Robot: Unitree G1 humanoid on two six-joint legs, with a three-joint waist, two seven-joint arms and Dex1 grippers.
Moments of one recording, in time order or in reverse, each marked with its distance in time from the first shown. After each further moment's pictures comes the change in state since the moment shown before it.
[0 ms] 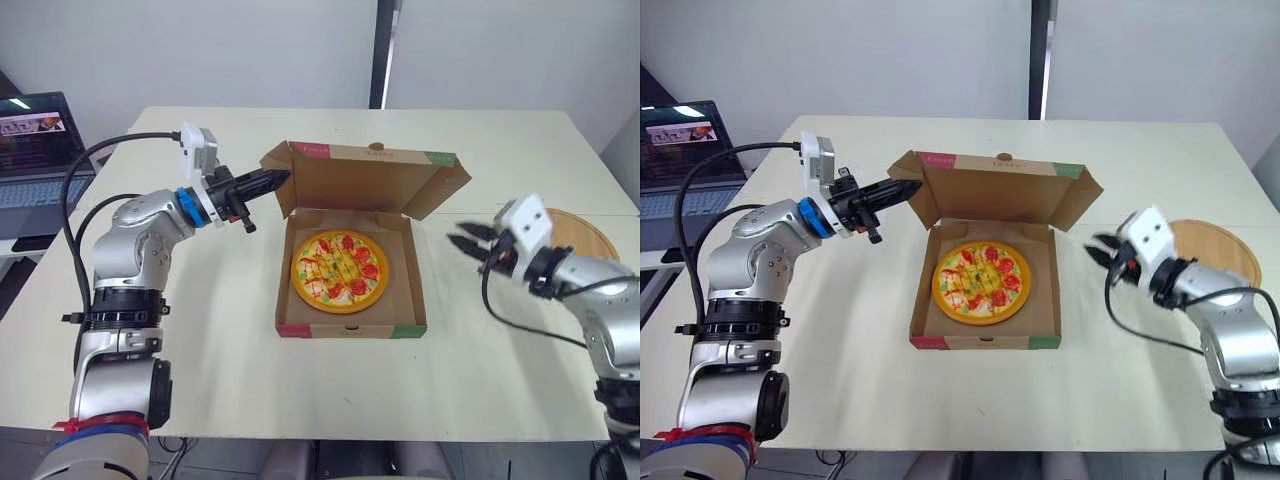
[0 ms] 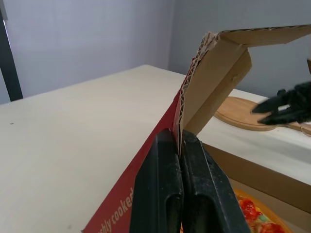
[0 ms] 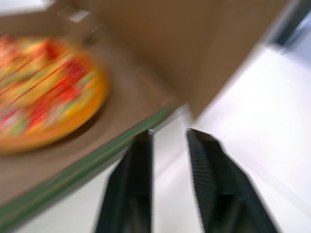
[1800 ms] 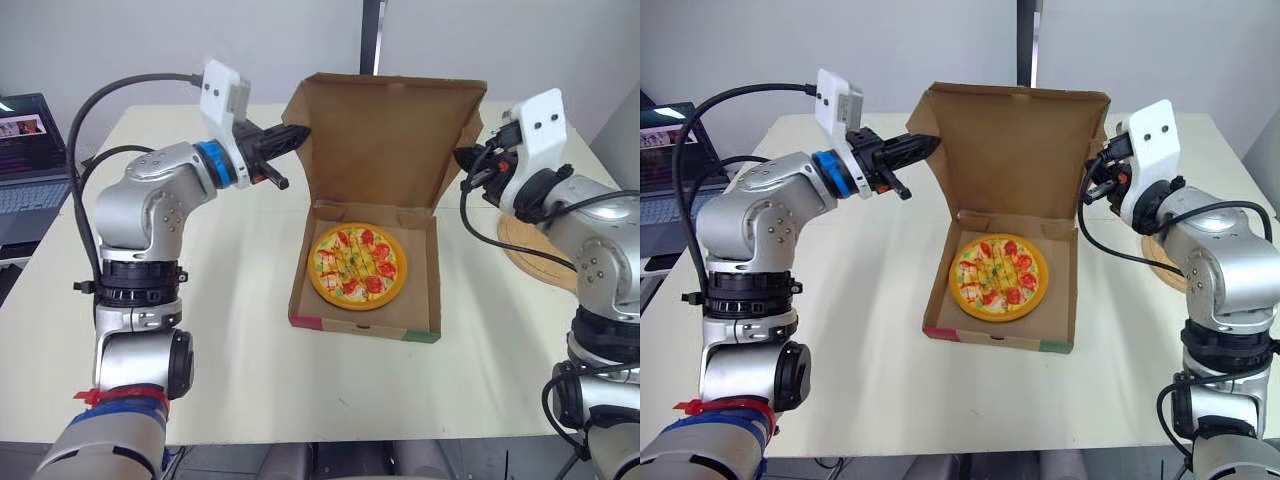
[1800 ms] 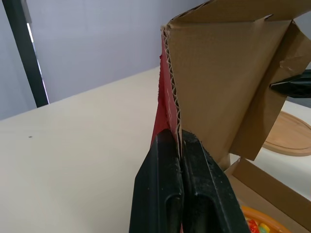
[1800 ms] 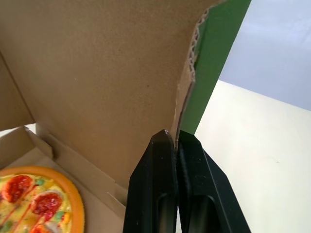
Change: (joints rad) left arm -0.125 -0.084 0.005 -0.300 0.051 0.415 0.342; right arm -0.340 0.086 -0.031 -0.207 0.082 0.583 -0.243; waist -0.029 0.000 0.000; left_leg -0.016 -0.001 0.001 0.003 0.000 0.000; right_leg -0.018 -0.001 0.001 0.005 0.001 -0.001
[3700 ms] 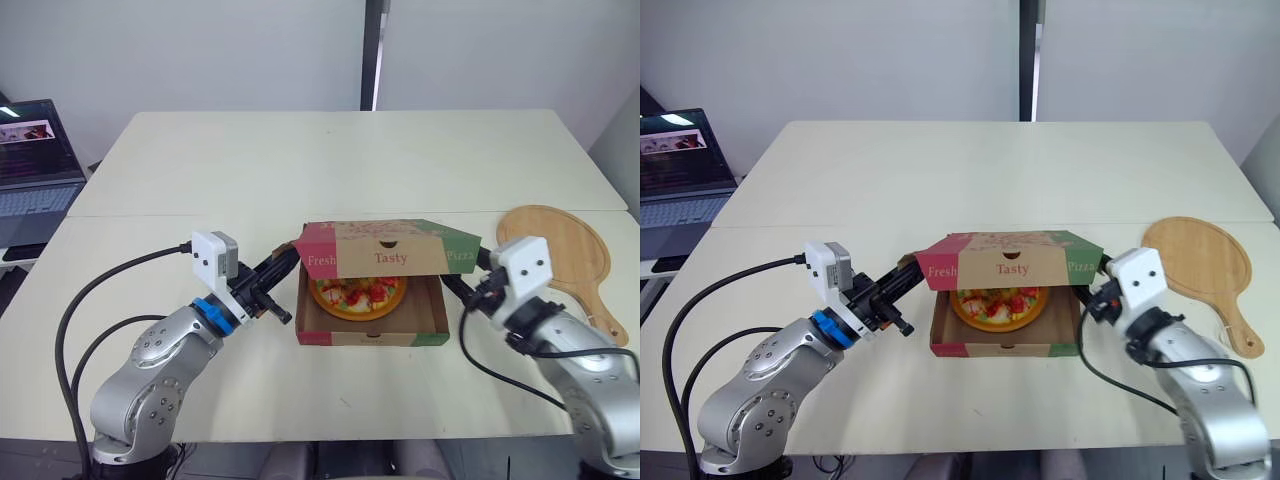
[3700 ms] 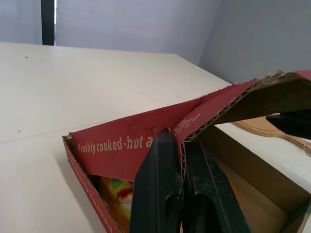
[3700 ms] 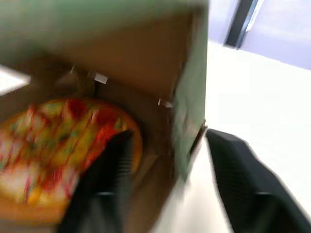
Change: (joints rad) left arm 0.861 -0.113 0.032 -0.669 -0.237 -0.159 0.291; right arm 0.778 -0.018 -0.033 -0.317 0.010 -0.404 0.053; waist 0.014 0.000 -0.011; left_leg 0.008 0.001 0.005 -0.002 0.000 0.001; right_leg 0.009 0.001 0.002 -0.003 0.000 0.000
